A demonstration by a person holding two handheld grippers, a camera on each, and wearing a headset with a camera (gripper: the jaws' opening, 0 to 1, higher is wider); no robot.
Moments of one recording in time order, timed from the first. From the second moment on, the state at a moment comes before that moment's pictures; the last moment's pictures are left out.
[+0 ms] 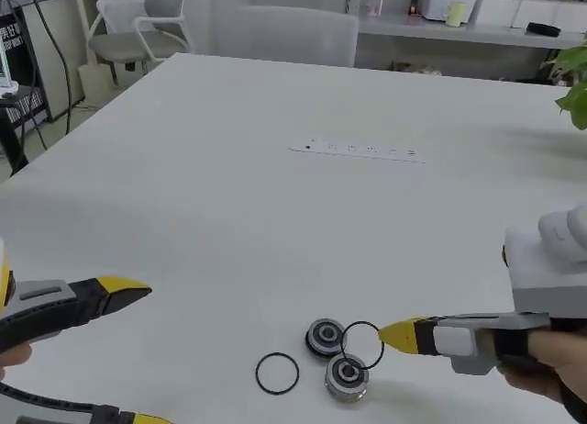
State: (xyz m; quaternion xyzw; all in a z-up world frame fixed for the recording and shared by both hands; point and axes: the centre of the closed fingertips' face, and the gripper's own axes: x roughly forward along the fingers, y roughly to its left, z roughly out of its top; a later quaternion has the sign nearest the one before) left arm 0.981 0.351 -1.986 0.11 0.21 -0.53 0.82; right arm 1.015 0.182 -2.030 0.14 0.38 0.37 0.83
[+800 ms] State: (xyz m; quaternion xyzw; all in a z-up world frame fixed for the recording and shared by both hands) left arm 0.977 0.349 -1.992 0.12 0.22 -0.53 0.81; right arm 1.018 0.202 -2.005 0.16 0.35 0.38 0.84
